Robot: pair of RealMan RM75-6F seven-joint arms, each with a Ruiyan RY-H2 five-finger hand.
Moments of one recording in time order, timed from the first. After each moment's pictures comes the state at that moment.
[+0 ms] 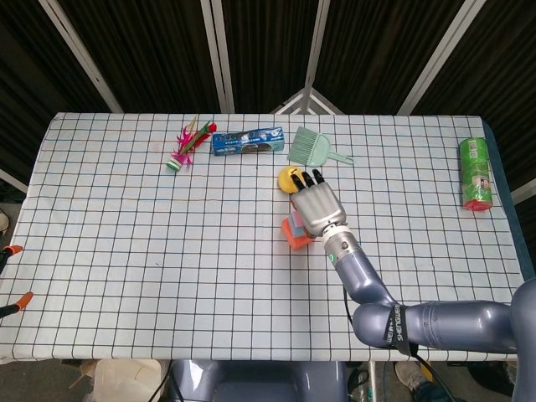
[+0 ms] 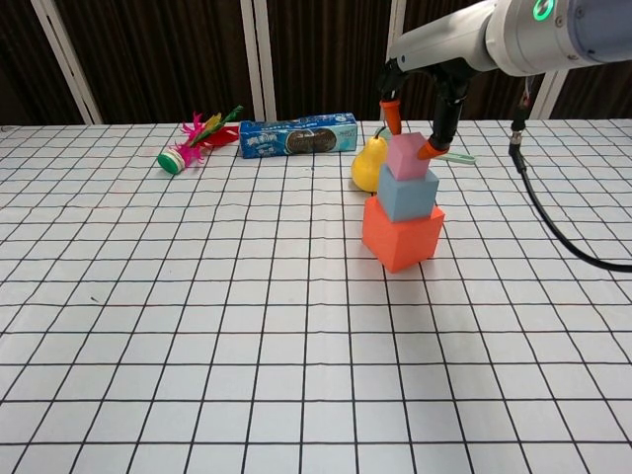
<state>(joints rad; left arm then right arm) -0.04 -1.07 -0.07 -1.67 1.36 1.48 0.14 1.30 -1.23 0.14 -1.88 -0.25 1.04 -0.84</state>
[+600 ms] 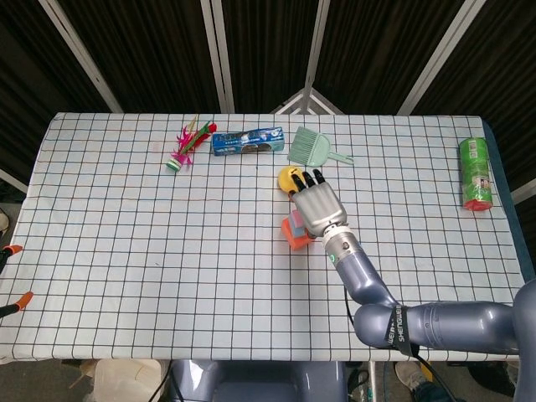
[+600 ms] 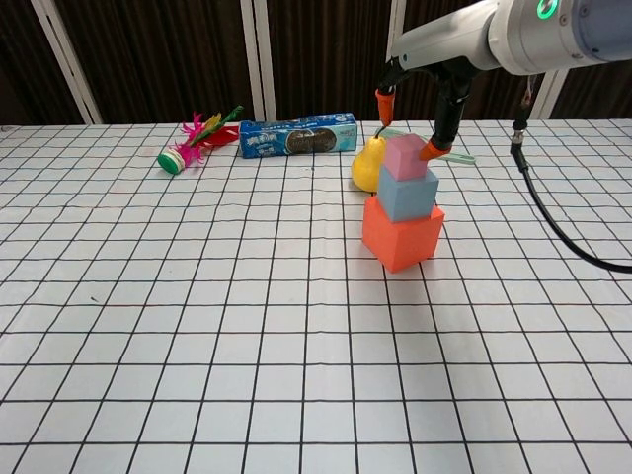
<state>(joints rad) -0.04 -1.07 -0.07 -1.67 1.36 1.48 0.14 1.30 -1.23 0.14 -1.89 -0.25 1.04 -0.84</state>
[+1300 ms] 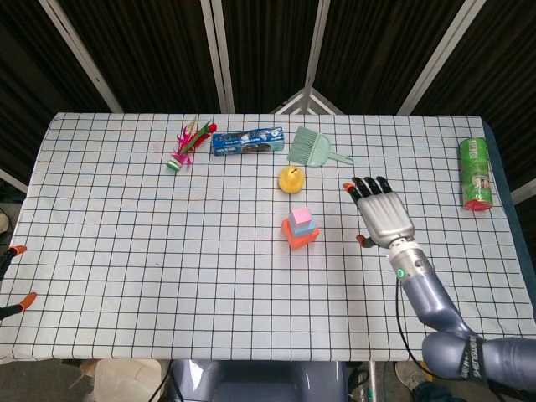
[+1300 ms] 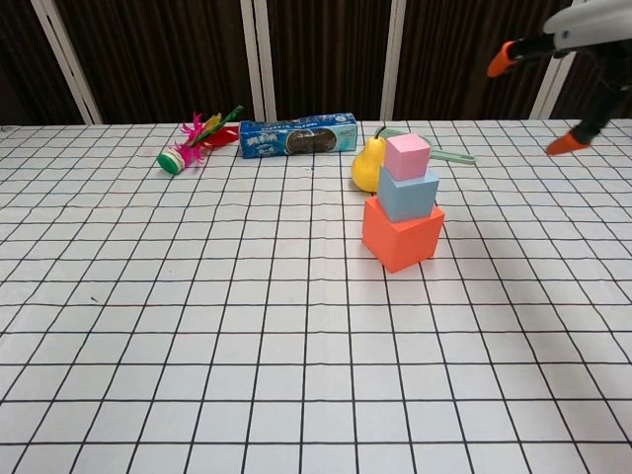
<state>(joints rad) -0.05 -1.07 -0.06 -1.68 1.38 1.47 0.12 0.98 -0.99 0.04 -2.03 -0.60 1.11 -0.55</state>
